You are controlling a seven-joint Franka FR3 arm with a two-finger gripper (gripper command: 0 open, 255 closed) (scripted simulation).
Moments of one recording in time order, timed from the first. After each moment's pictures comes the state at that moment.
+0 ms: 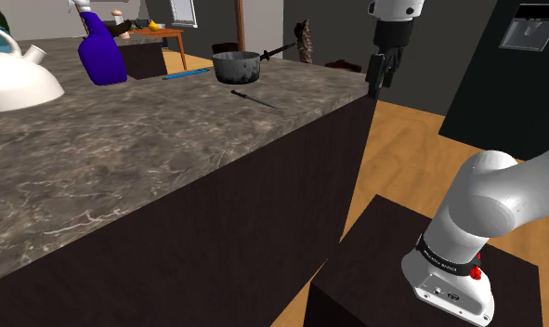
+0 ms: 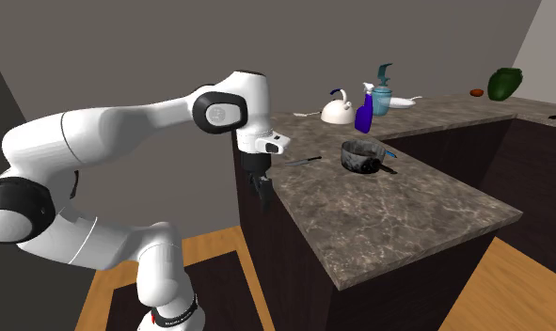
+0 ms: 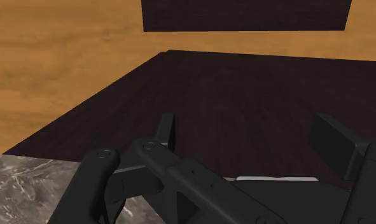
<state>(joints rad) -0.02 -0.82 -0.03 -2.26 -0.10 1.45 -0.06</state>
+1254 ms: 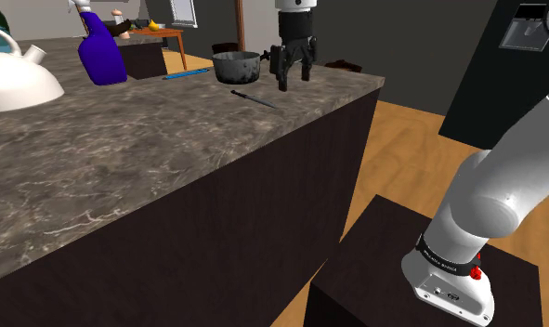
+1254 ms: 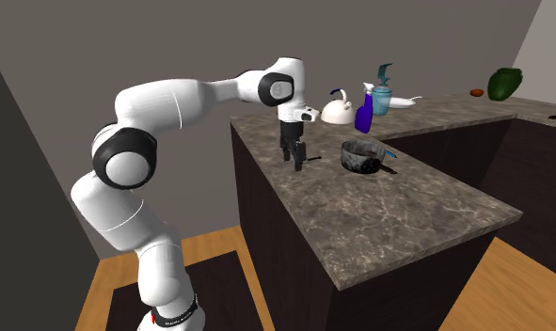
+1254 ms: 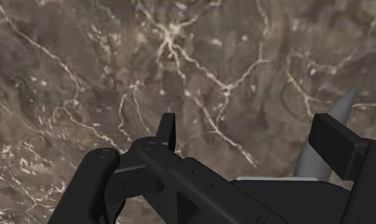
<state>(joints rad) 0.02 -0.27 0.19 -1.79 -0.03 1.53 0.23</state>
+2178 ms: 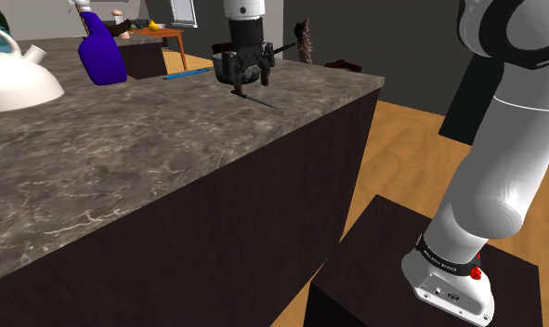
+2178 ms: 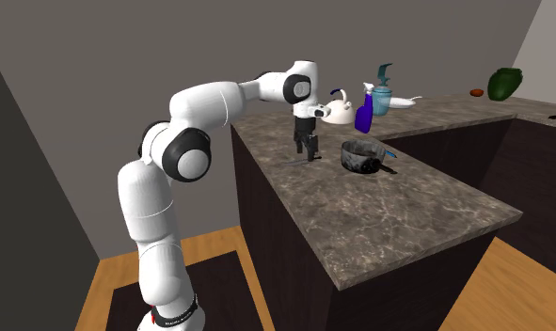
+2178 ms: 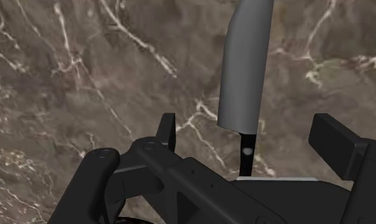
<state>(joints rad) 0.07 0.06 0.27 -1.47 -0.09 1.52 0.37</state>
